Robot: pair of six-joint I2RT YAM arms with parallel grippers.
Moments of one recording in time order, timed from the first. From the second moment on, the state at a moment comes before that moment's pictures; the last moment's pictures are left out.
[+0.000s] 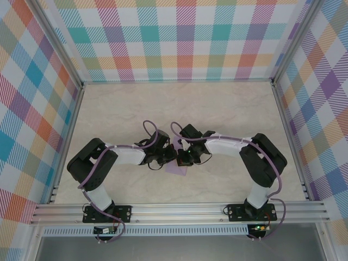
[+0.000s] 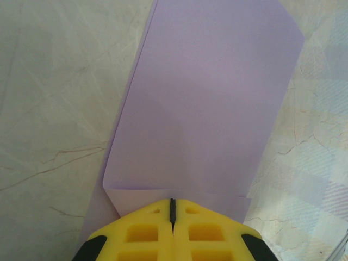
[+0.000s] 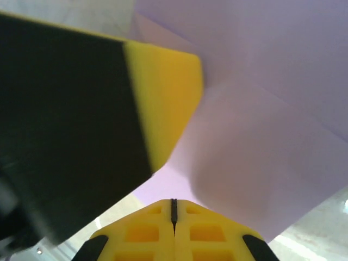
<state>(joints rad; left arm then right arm) -0.71 1.71 0.75 0.06 0.26 -1.04 0.79 1.76 1.01 -0.49 -0.42 0.64</state>
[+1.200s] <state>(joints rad) -0.71 1.71 0.73 0.08 0.25 -1.08 0.81 1.66 0.87 -0.43 -0.40 0.72</state>
